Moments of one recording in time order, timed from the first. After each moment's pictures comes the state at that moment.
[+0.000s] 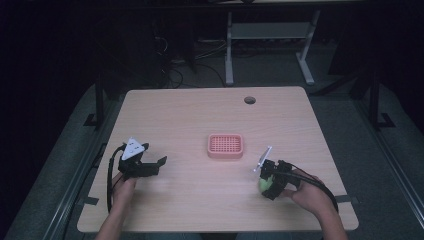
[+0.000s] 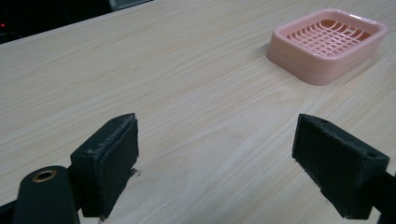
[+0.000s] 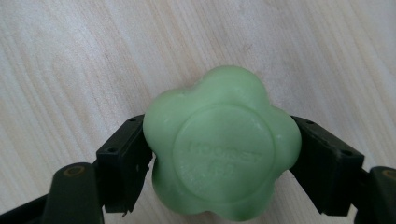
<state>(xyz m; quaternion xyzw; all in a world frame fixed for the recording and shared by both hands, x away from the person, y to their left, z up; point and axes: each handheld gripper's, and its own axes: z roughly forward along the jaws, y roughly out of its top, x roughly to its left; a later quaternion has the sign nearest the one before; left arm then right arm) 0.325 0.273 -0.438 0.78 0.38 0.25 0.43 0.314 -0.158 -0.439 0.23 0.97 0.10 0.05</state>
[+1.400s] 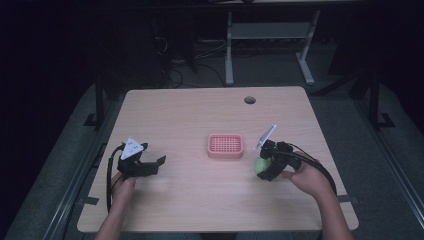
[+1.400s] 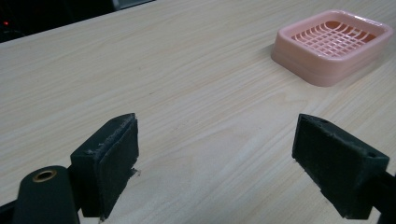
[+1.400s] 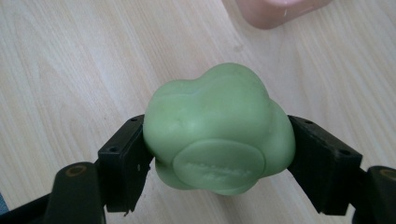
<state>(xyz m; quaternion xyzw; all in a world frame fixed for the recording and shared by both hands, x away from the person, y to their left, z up) 0.326 0.275 -0.438 0.77 0.39 0.24 0.43 0.343 -0.157 -0.392 0.24 0.96 0.16 0.06</state>
